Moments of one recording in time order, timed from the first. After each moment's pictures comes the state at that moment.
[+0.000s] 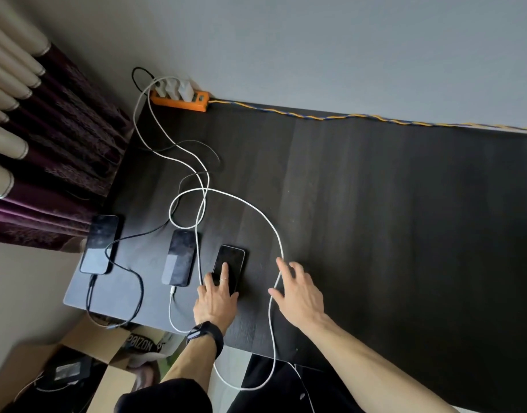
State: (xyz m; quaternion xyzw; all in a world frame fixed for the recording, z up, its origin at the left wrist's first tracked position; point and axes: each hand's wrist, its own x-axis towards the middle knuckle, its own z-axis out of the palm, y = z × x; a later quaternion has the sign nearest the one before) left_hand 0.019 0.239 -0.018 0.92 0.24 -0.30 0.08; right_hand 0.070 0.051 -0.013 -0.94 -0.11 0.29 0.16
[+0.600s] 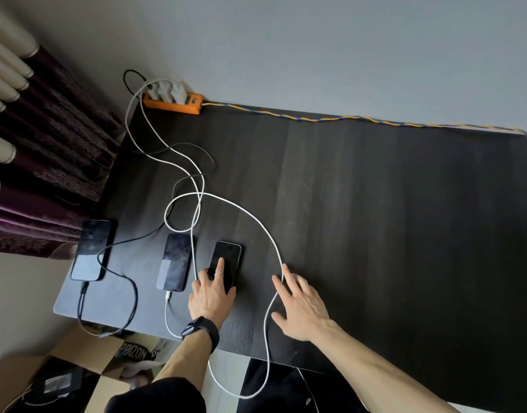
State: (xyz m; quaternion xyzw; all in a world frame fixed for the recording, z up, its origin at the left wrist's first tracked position) left_hand 0.034 0.249 -0.024 0.92 0.26 -0.26 0.11; right_hand 0.055 0.029 -0.029 -0.91 -0.24 0.32 0.10
